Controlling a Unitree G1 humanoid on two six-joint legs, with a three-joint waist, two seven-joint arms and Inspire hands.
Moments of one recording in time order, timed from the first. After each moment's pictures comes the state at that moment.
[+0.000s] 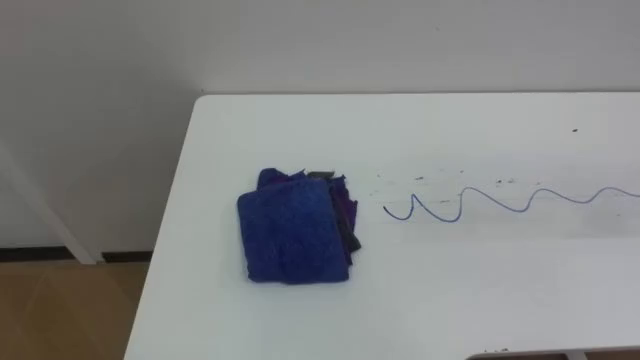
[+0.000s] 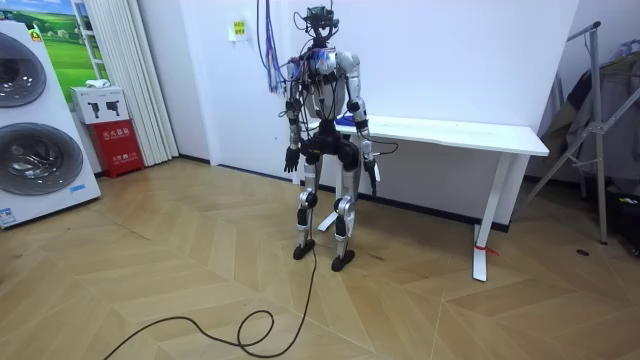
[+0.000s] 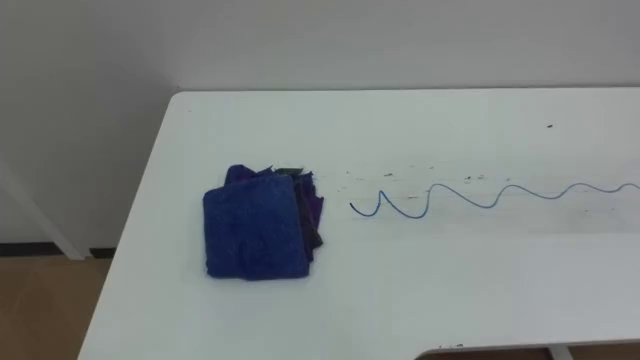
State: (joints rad) left arm 0.24 0.15 0.01 1.04 0.46 0.22 0.16; right arm 0.14 -0.19 0.15 1.25 -0.32 0.20 0.03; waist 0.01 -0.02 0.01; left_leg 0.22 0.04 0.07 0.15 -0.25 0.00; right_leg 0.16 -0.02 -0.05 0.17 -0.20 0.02
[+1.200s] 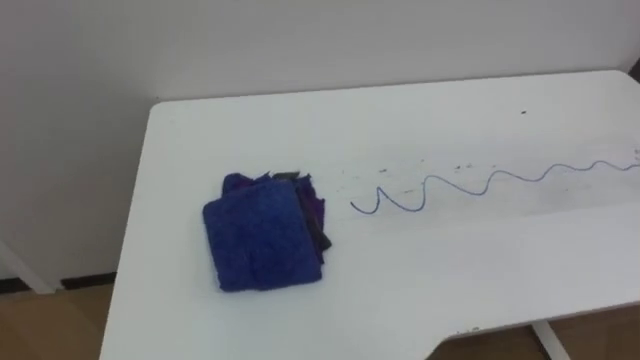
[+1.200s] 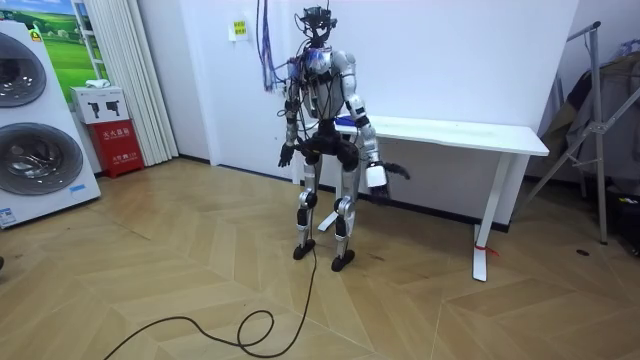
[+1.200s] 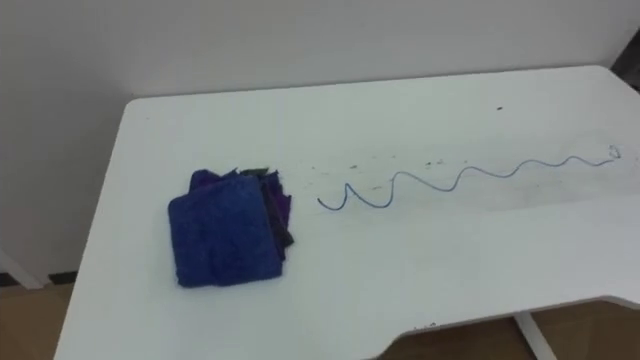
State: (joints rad) left arm 0.29 0.20 0.30 0.99 0.42 0.20 0.19; right arm 0.20 -0.29 -0.57 1.20 0.69 0.20 -0.37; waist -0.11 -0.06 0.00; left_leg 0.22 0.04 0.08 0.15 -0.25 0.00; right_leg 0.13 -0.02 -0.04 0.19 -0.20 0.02
